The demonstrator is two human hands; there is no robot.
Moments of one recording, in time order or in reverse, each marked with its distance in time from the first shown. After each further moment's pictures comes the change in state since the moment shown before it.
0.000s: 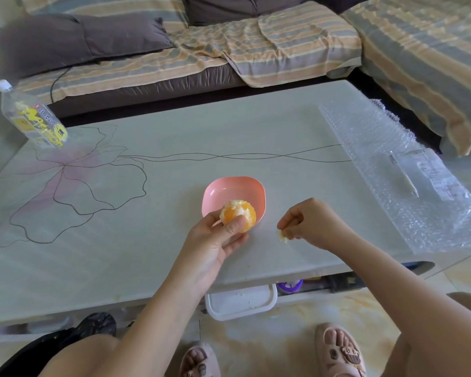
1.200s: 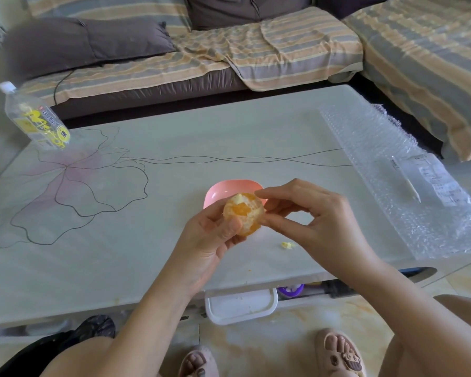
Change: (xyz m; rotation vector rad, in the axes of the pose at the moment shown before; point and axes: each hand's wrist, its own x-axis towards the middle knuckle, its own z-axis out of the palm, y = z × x) left_hand -0.012 0.021 0.004 0.091 -0.277 0.187; right_hand -0.058 -0.045 -0.008 0.288 0.347 -0.787
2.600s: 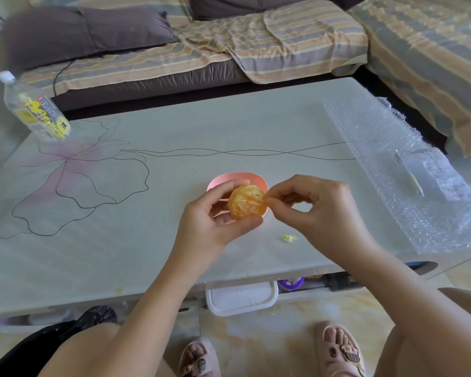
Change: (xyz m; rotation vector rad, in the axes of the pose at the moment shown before) left_hand 0.002 0.006 0.008 0.512 0.165 0.205; right_hand 0.004 0.000 0.001 -0.083 0.015 0.160
